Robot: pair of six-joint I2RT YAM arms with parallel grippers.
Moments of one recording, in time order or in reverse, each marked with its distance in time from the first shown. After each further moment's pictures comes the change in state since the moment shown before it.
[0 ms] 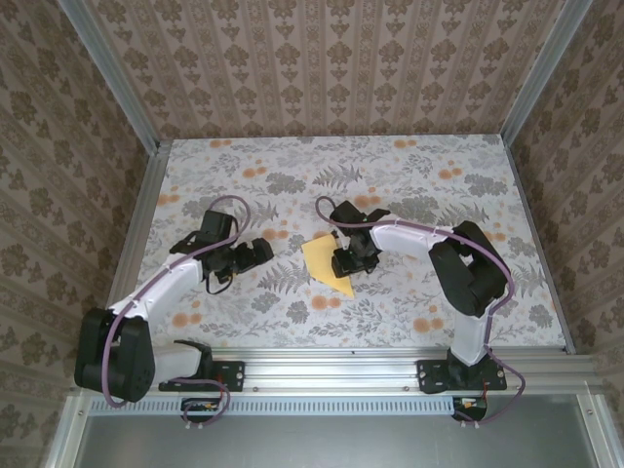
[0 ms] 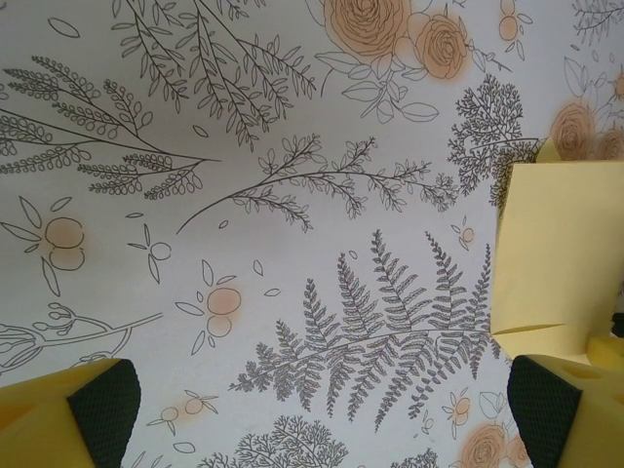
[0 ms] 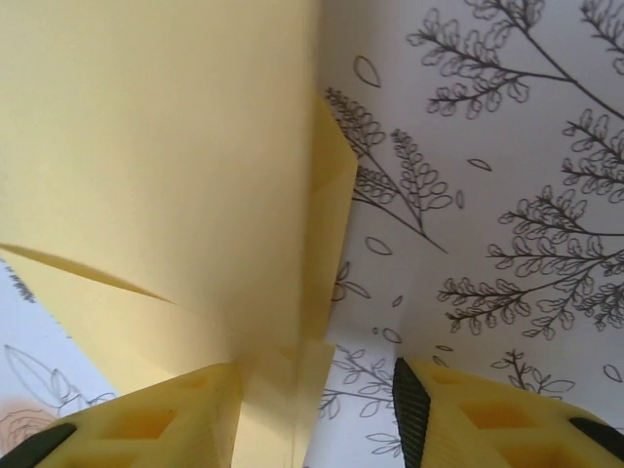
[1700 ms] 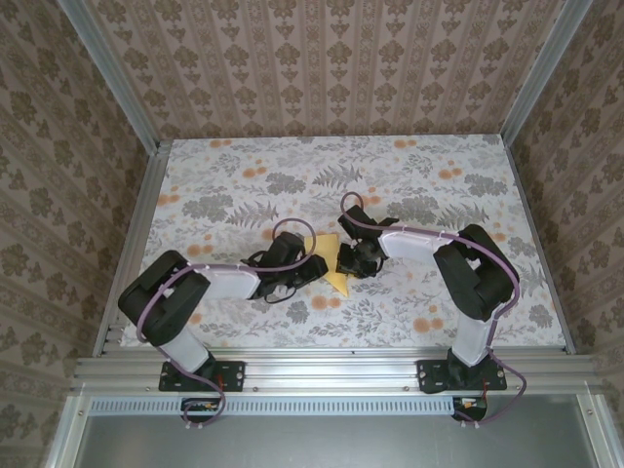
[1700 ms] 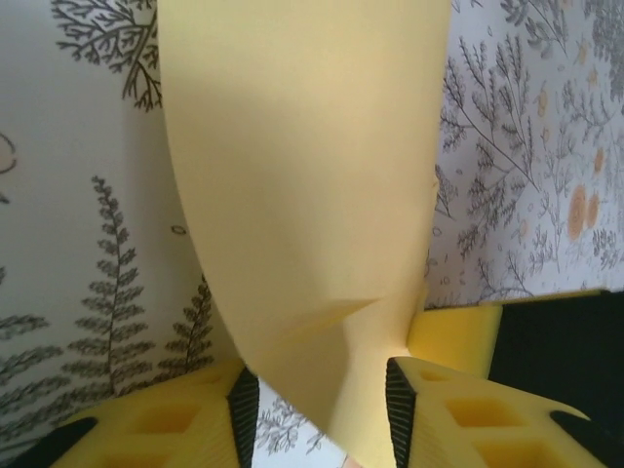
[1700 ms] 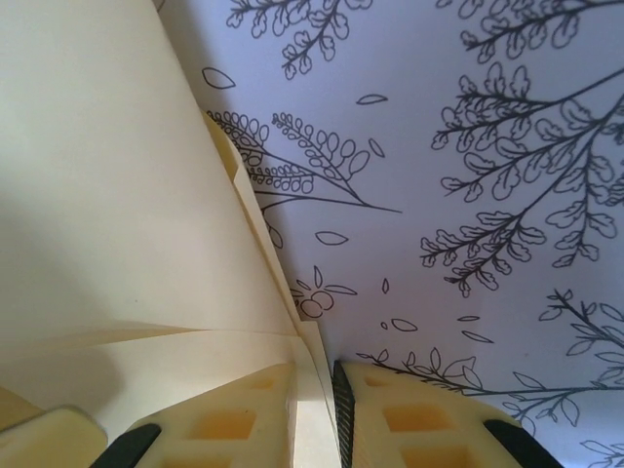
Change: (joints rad) left arm -0.472 0.393 -0.080 0.769 -0.044 -0.434; right arm -0.019 -0.048 -0.136 0.199 -0.114 0.542
